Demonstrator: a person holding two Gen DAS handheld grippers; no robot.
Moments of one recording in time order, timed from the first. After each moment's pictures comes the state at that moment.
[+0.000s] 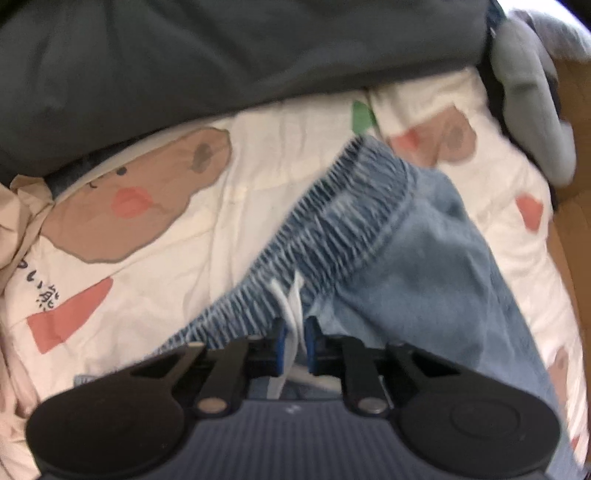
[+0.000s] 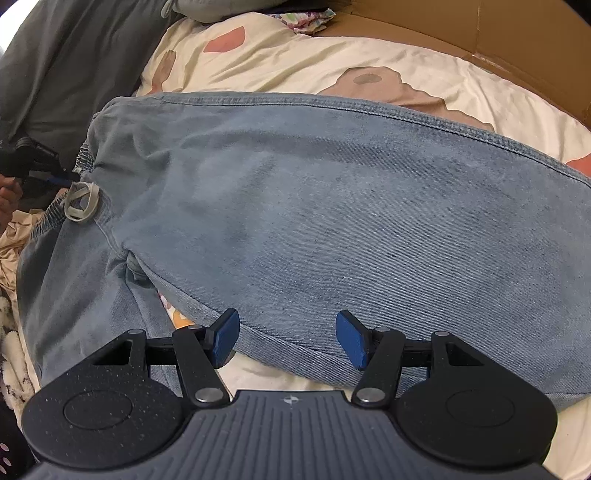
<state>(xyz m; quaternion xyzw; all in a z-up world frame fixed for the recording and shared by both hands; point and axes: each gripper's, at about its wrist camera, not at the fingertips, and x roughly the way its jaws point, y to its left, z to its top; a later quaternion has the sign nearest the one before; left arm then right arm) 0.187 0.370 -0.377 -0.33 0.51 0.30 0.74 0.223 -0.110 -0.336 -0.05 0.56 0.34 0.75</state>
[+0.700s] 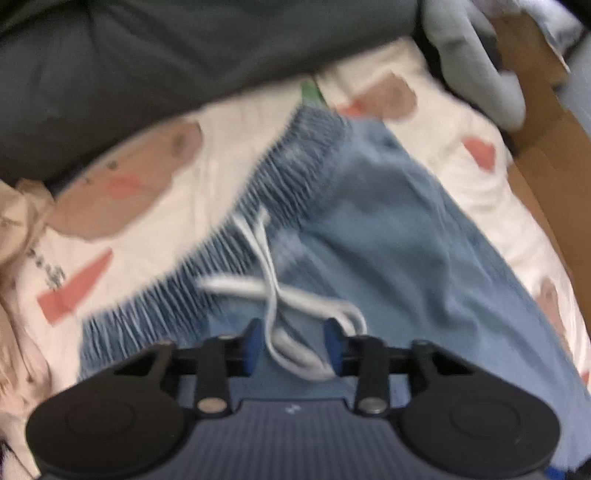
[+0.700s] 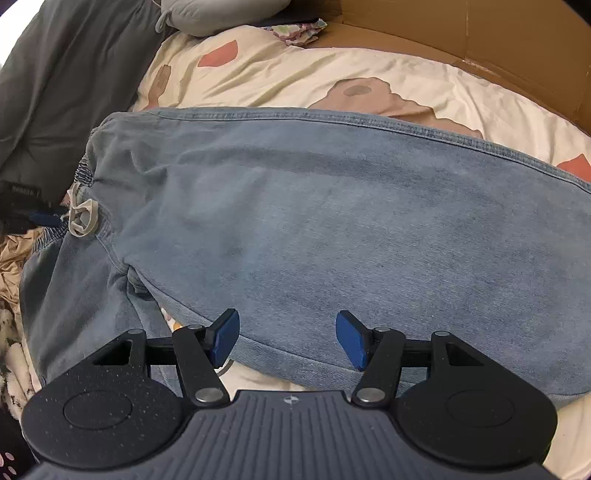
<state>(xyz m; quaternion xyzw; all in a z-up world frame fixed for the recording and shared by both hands) 0.163 0.332 -0.356 -0.28 0.50 0.27 0.78 0.228 -0.117 -0.332 -0.03 0.55 0.34 0.76</state>
